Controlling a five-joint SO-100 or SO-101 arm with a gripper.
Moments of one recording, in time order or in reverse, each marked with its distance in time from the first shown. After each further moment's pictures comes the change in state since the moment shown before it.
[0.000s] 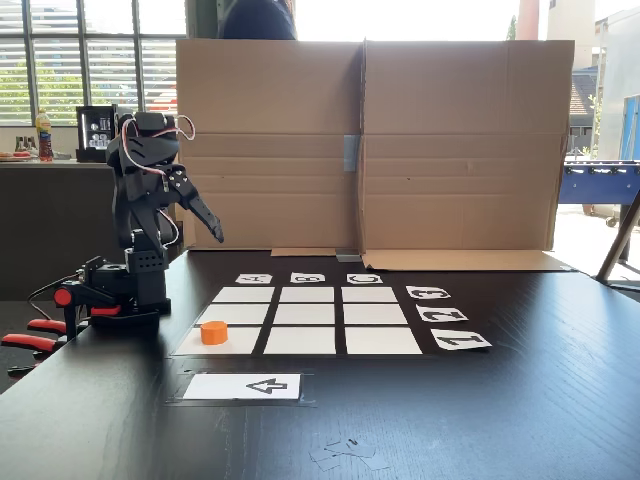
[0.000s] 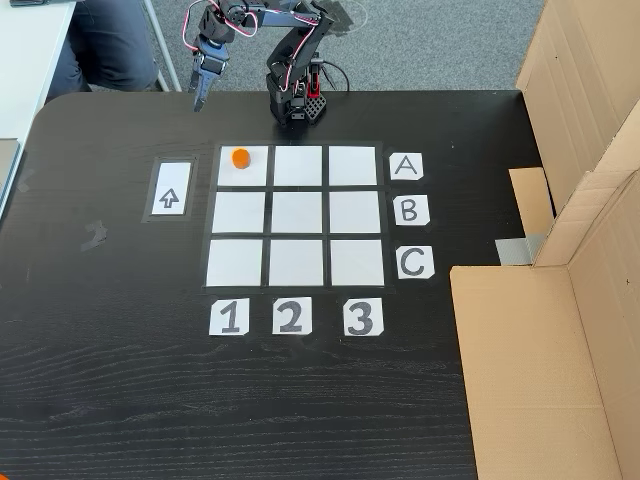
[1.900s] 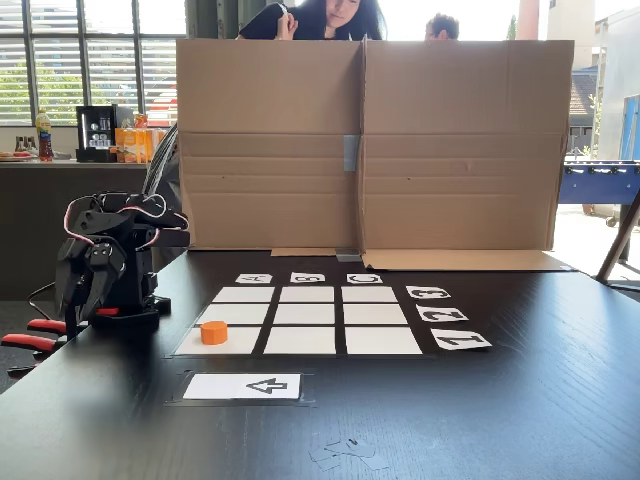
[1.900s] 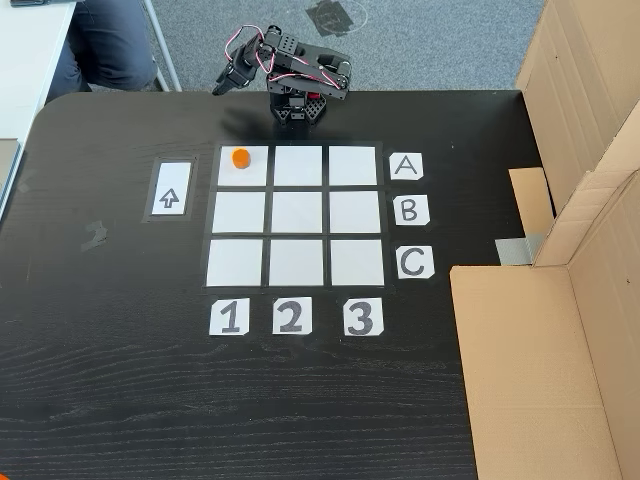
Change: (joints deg) arm 35.9 57.0 68.6 -18.0 -16.0
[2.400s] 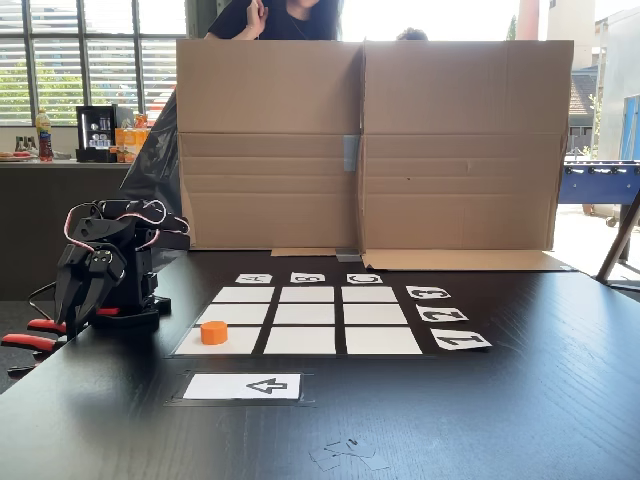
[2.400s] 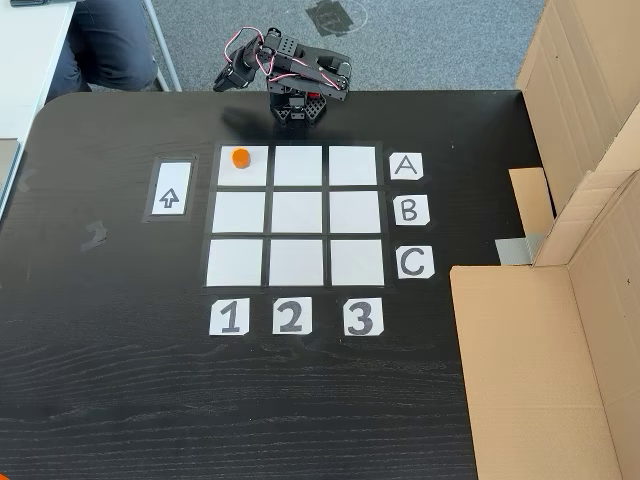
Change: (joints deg) arm 0.2 1.0 2.5 -2.9 -1.4
